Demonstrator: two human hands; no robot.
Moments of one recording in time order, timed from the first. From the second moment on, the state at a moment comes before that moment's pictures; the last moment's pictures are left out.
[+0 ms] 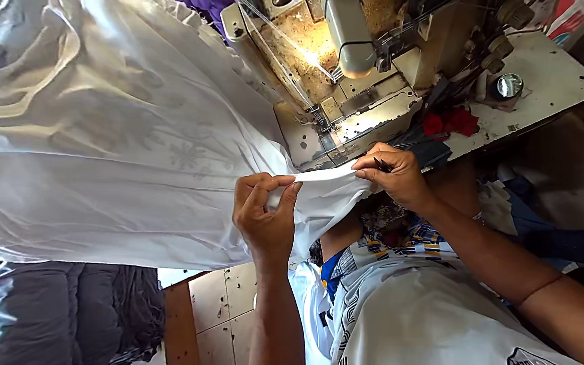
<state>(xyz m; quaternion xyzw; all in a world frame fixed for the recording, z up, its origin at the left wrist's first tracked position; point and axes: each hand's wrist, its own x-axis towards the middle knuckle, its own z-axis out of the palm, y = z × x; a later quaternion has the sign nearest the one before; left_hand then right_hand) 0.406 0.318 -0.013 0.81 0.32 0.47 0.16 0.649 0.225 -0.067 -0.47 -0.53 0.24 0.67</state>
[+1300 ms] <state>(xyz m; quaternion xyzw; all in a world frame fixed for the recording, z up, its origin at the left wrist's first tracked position) 0.480 0.414 -0.012 0.82 0.39 0.38 0.17 0.639 0.243 -0.080 -0.53 -0.44 0.35 0.63</state>
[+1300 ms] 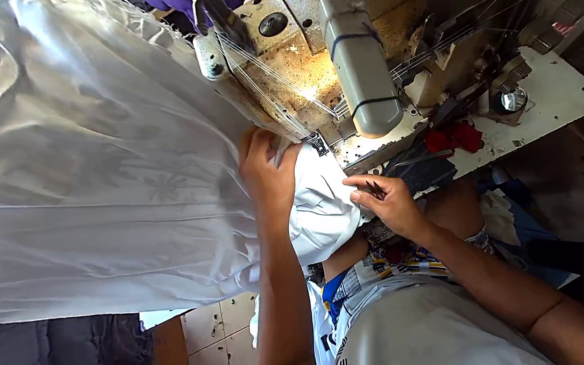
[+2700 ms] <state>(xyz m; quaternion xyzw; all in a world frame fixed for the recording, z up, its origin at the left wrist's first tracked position) 0.369 0.381 0.012 0.87 0.37 0.27 0.19 0.628 0.248 -0.085 -0.36 -0.48 0.62 0.51</state>
